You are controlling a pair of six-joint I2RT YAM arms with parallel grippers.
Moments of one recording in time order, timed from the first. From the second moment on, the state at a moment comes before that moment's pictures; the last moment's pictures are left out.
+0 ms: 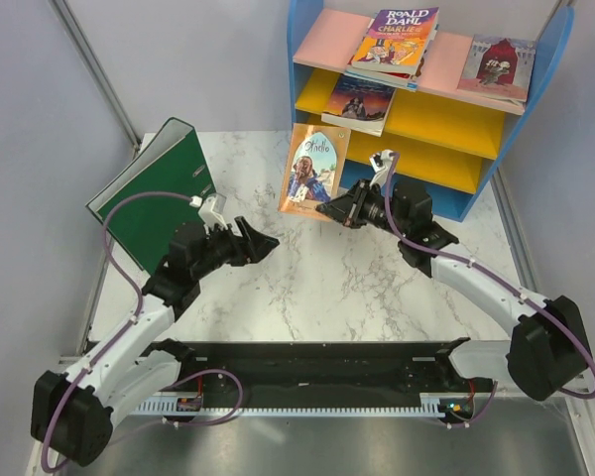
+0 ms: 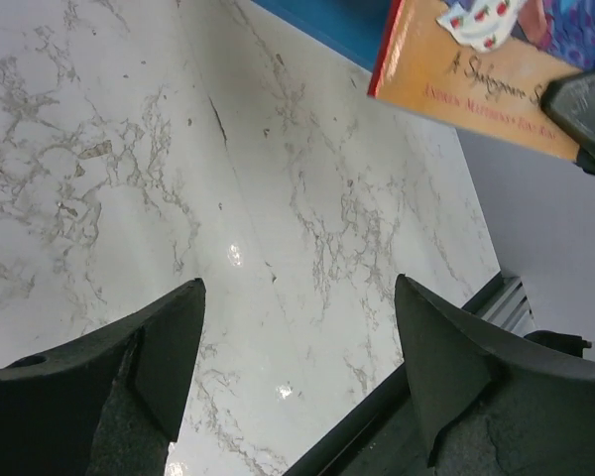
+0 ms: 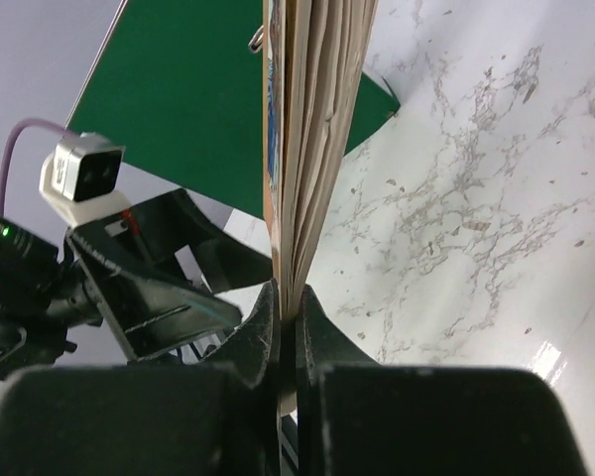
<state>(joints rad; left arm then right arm) -0.41 0.90 0.56 0.04 0.30 -0.65 0.52 1.26 0.86 0.27 -0.40 0.78</state>
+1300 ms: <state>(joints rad) -0.41 0.74 0.44 -0.08 0.29 -0.65 0.20 1.53 1.17 0.35 -0.66 1.08</state>
